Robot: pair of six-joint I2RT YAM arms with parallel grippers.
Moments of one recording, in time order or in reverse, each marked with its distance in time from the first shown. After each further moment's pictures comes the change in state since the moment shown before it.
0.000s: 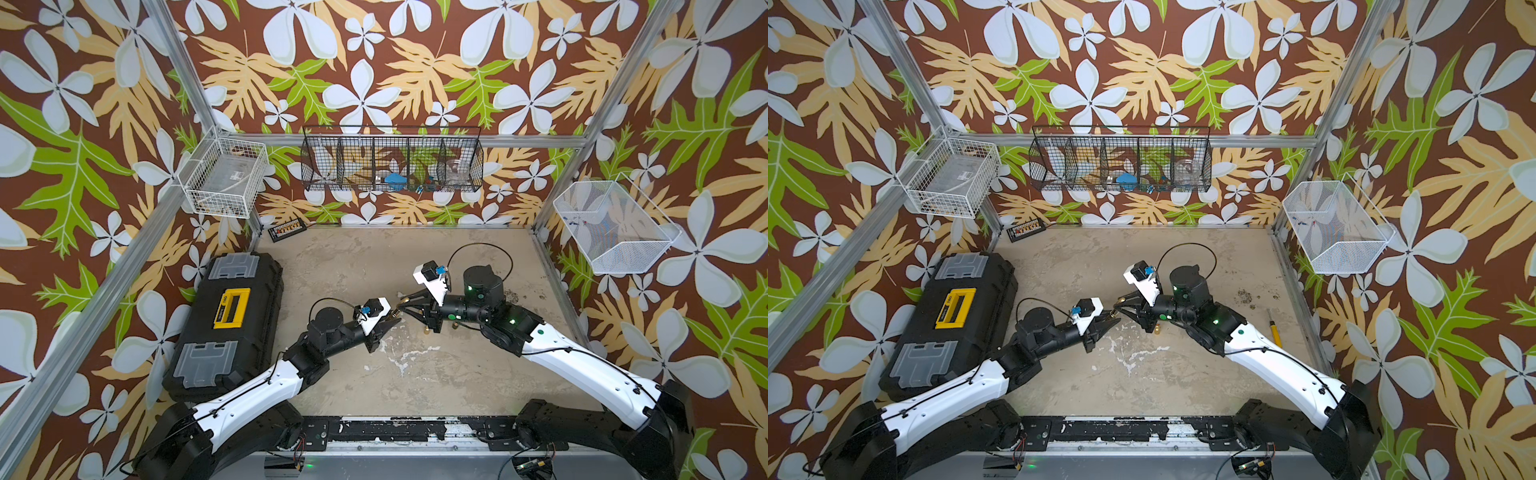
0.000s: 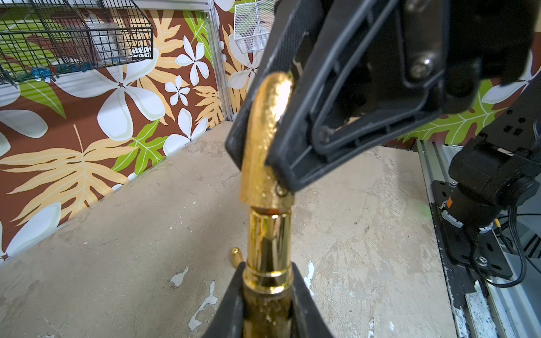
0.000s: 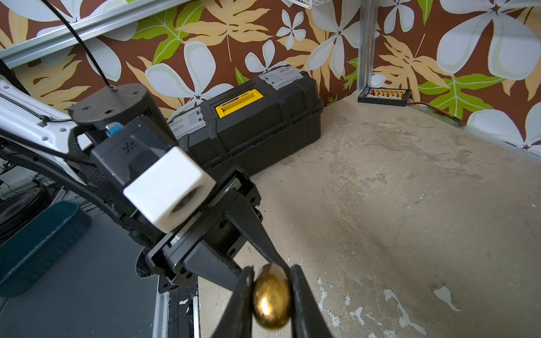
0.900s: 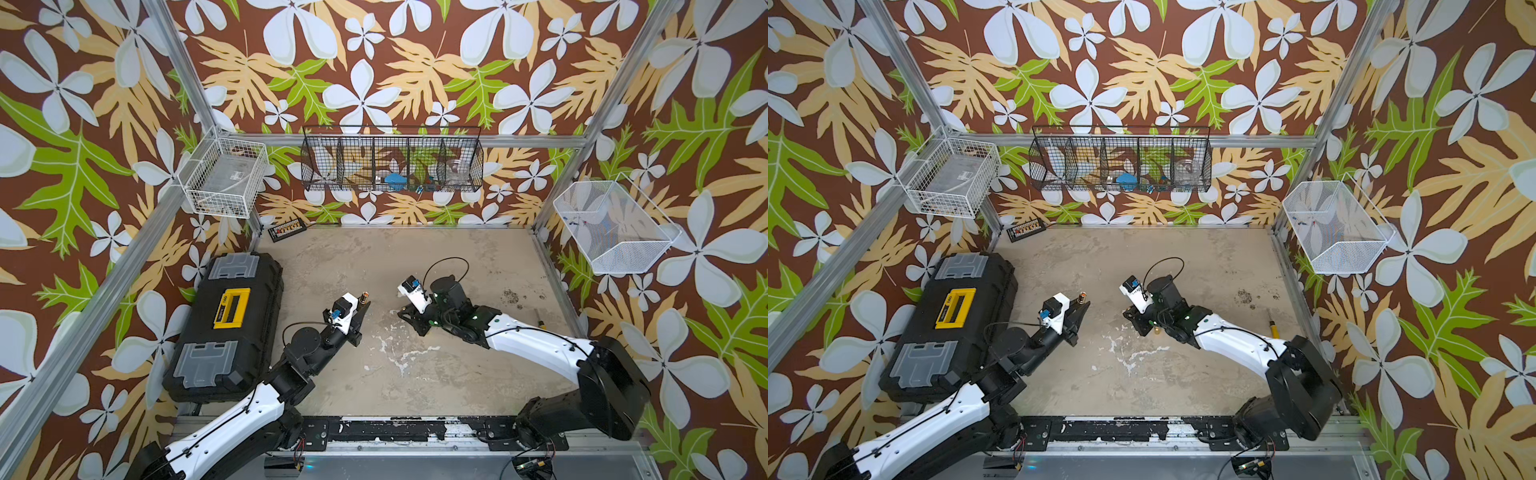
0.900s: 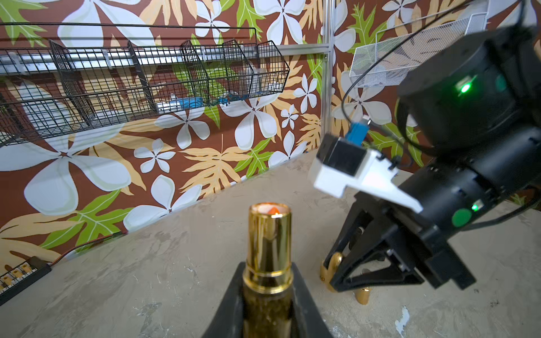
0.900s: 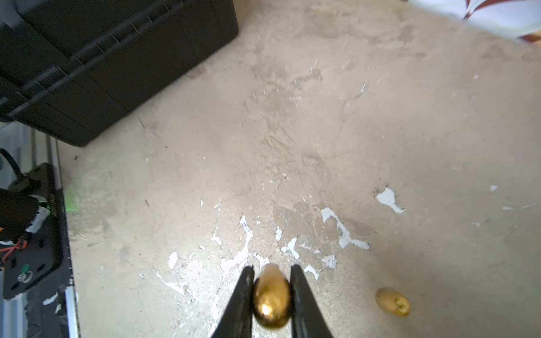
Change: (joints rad) left arm 0.000 -0.273 -0.138 0.047 -0.454 -0.033; right arm 0.012 0.309 -0.077 0.043 0.281 -0.085
